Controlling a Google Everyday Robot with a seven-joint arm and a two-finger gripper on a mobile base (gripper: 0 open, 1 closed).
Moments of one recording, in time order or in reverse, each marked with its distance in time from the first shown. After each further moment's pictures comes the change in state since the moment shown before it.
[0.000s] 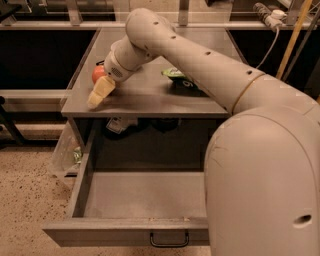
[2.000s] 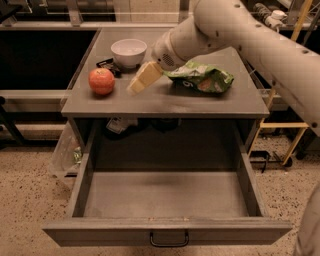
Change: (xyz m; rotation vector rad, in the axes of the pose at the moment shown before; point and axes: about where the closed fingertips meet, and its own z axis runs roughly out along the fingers) arm 0.044 -0.001 -0.145 0.108 -0.090 0.050
